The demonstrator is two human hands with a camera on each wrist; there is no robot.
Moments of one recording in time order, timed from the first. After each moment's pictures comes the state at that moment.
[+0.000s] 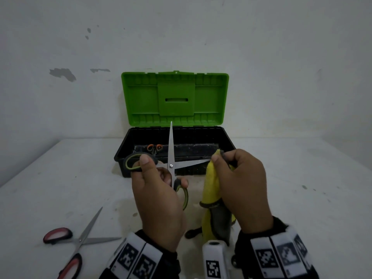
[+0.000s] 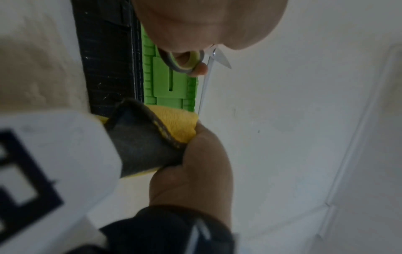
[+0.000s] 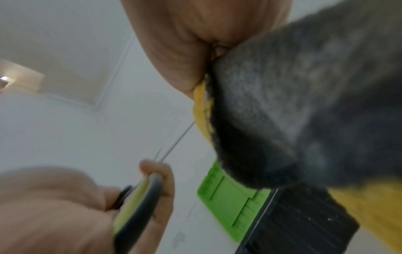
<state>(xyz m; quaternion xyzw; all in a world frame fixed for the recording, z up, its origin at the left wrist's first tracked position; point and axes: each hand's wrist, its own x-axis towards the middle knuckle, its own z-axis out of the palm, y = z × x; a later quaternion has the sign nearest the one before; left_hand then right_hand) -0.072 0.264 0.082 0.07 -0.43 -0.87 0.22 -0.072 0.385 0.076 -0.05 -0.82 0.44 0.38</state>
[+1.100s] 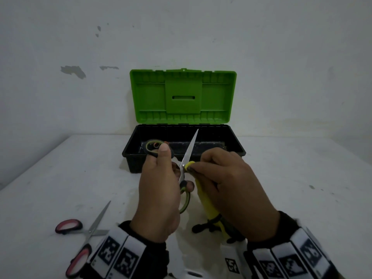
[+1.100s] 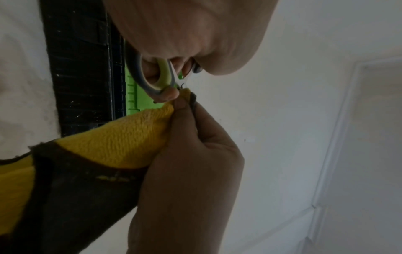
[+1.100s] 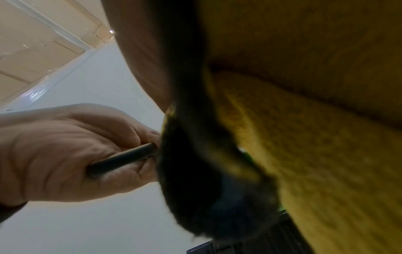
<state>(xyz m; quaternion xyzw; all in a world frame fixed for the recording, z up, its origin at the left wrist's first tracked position) -0.081 0.237 0.085 0.05 -0.59 -0.80 0.08 -0.061 0.368 0.085 0.24 -0.87 0.17 0.40</state>
